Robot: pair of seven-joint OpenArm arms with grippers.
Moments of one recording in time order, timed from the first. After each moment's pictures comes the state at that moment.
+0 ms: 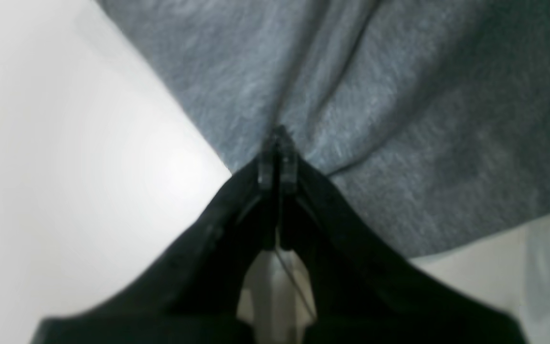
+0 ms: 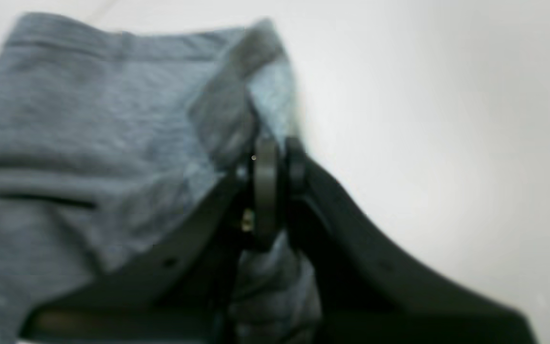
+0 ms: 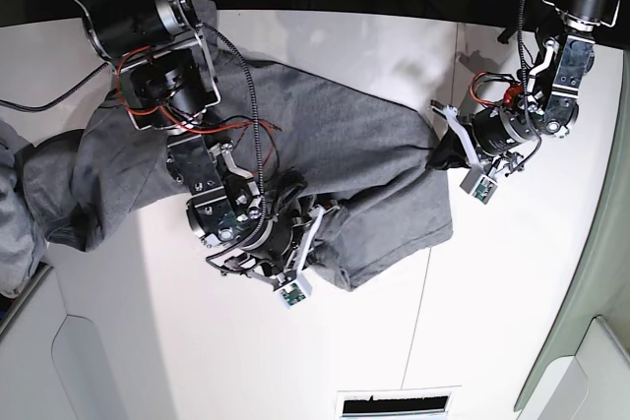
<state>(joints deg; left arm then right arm) 0.4 -24.5 9.4 67.6 -16.9 -29.9 19.3 26.4 -4.1 -16.9 48.4 -2.7 17.1 -21.5</state>
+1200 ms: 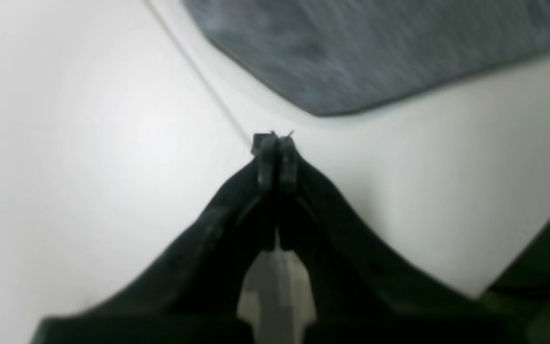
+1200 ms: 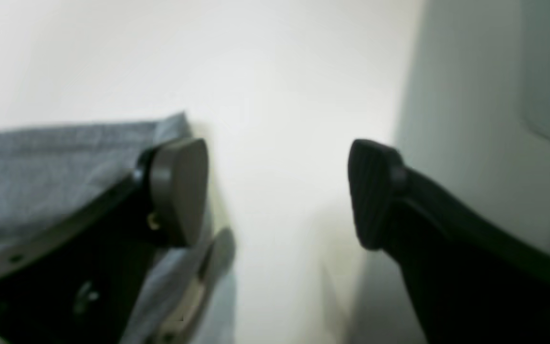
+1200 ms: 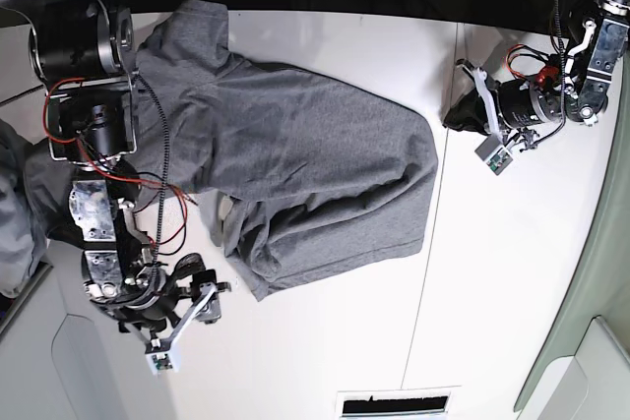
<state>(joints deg) 6.1 -32.3 8.7 76.0 -25.3 -37.9 26.6 30.7 5.6 -5.5 59.6 3.0 10.9 -36.9</state>
